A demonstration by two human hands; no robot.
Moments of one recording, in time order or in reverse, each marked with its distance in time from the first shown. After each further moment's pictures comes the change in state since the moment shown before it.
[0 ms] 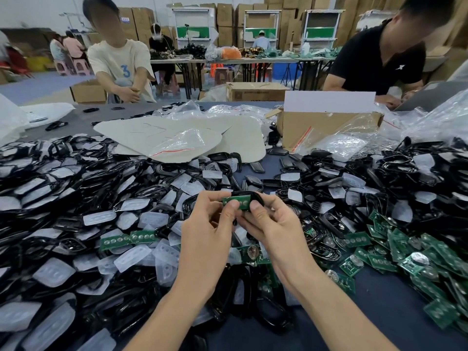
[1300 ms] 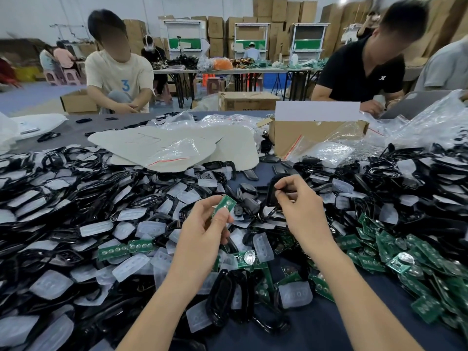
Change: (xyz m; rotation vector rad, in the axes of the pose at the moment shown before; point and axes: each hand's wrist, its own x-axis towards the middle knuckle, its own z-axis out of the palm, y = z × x) left_hand 0.011 -0.002 -0.010 -0.216 -0.193 -0.203; right_hand 0.036 -0.038 -0.044 -0.961 0.225 -0.352
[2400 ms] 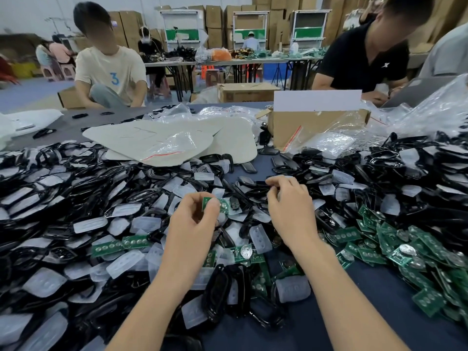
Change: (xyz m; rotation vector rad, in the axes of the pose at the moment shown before) left_hand 0.000 0.004 -0.003 0.186 0.137 0.025; right_hand 0.000 0.004 0.019 -0.462 -0.002 -0.004
